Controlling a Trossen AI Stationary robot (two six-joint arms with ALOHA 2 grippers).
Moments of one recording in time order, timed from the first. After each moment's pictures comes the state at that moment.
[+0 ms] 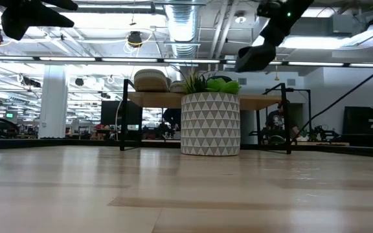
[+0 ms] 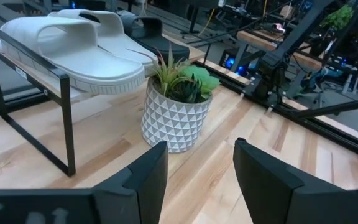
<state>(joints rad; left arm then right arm) -0.87 0.90 0.67 -0.65 -1.26 -1.18 -0.63 1.19 1.25 -0.58 0.42 -0.60</state>
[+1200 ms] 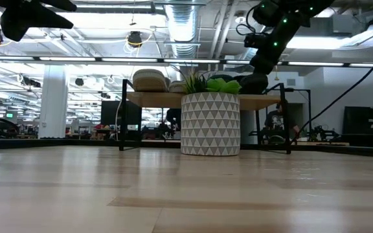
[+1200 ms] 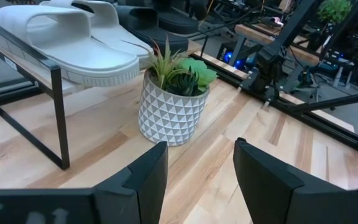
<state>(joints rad) -0.87 0.90 0.67 -0.65 -1.23 -1.19 -0.66 1.36 1.13 -0.48 0.32 -0.52</state>
